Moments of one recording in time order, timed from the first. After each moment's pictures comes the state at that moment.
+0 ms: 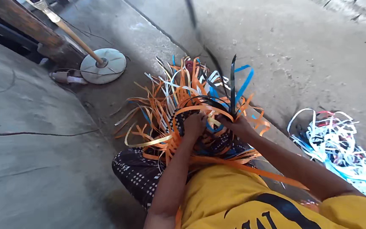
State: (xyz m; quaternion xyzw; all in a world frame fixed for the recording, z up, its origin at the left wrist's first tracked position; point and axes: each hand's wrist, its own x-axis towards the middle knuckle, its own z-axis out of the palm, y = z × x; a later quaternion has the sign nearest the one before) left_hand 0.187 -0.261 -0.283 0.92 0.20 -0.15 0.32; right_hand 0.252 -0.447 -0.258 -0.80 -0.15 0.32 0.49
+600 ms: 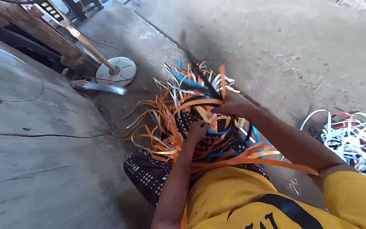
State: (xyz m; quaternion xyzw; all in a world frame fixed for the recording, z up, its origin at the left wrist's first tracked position) left_hand 0.166 -0.244 -0.302 0.85 0.21 -0.13 0.46; right_hand 0.300 -0.381 -0.194 -0.74 -0.31 0.38 0.46
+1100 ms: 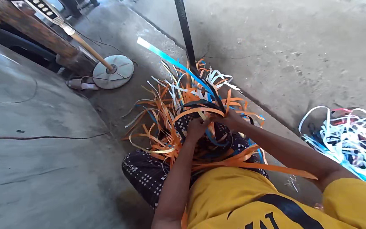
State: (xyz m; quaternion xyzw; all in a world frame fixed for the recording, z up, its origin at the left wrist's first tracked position) left_hand 0.176 -0.251 -0.295 0.82 0.29 -0.13 0.48; right_hand 0.278 -0.407 -0.266 -0.77 -0.25 0.35 0.47
